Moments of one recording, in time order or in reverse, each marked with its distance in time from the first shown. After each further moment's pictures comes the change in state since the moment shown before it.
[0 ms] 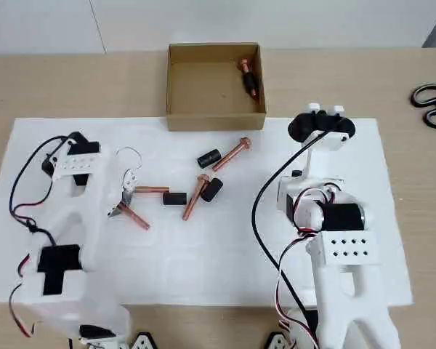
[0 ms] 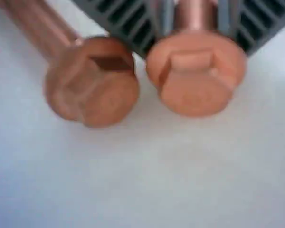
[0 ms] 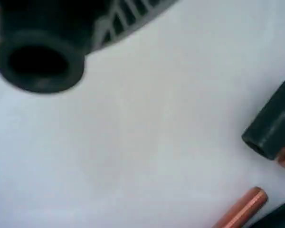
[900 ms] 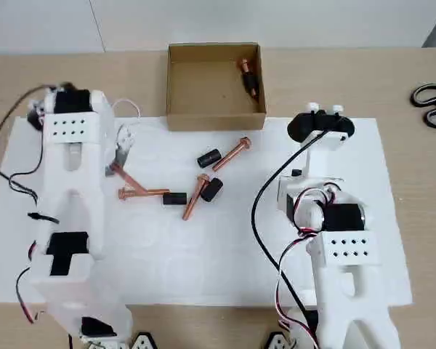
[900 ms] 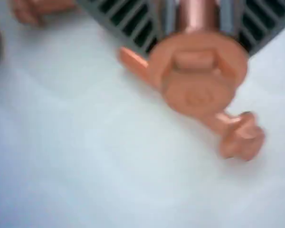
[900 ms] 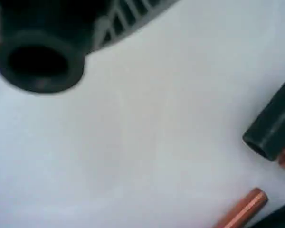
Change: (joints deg) left arm 3.1 2.2 -38.2 25.0 -0.9; right arm 0.0 0.0 0.0 -0.4 1.8
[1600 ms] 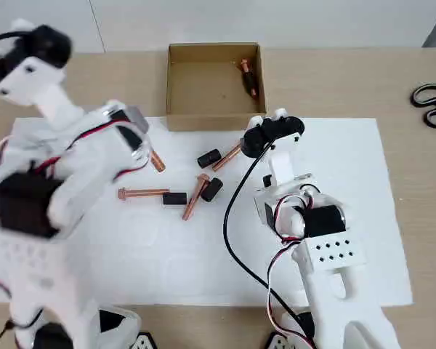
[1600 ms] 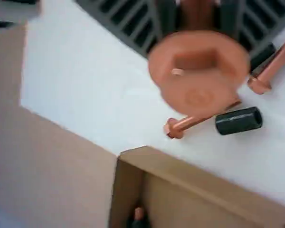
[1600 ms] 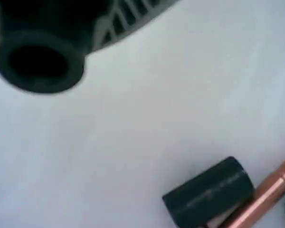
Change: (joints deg) left arm 15.2 -38.9 -4.3 0.6 -6.0; right arm -9.0 -0.4 0.9 0.5 12.5
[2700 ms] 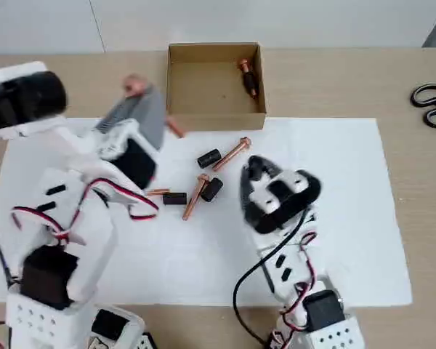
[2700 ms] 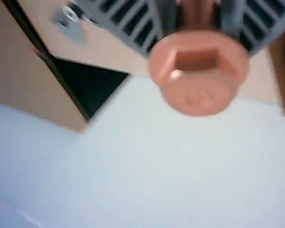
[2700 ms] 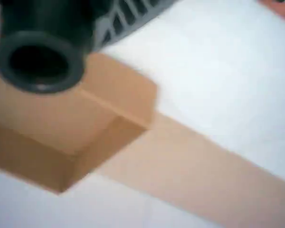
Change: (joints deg) left arm 9.6 -28.8 44.7 -50.0 -9.3; right arm -9.7 -53.9 38.7 -35.3 0.0
